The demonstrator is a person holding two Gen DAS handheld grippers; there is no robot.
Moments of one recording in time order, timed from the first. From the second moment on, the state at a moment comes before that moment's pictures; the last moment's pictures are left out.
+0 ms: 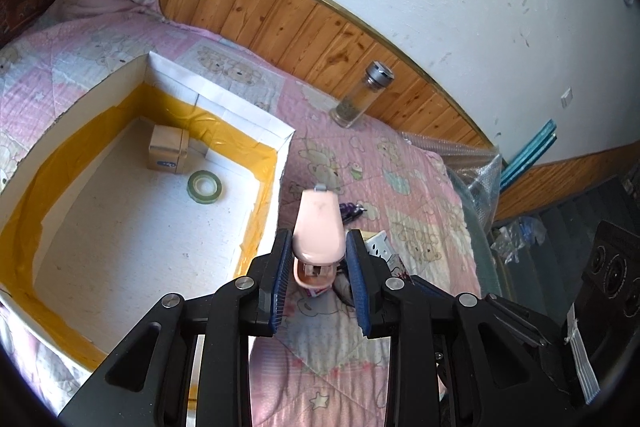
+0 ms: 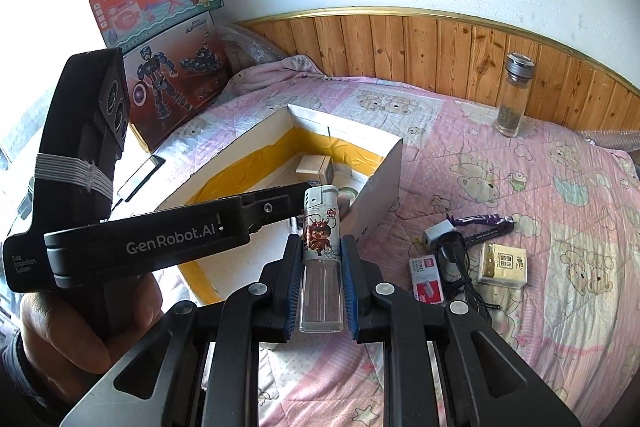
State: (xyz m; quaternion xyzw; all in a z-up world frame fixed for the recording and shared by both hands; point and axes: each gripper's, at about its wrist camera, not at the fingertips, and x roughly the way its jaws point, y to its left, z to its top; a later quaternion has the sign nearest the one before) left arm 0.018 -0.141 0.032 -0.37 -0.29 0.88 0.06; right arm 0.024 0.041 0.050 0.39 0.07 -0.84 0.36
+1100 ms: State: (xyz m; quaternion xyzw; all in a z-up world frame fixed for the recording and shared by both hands) left arm 0.018 -0.215 0.029 -0.34 -0.35 0.87 0.02; right arm 0.005 -0.024 0.045 0.39 0.10 -0.83 0.39
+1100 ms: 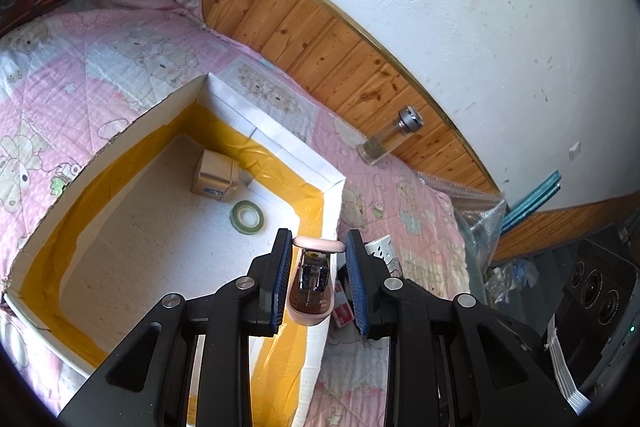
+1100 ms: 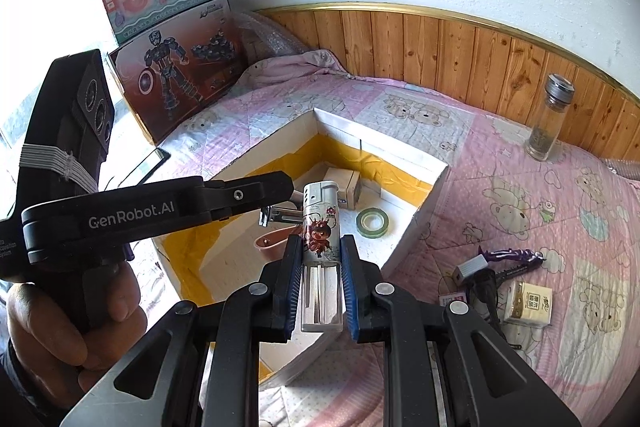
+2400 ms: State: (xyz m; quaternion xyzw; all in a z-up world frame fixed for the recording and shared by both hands) left arm -0.021 -0.255 -0.004 -0.40 -0.35 0.85 -0.05; right arm -0.040 -0.078 0.001 0.46 0.14 -0.79 0.38
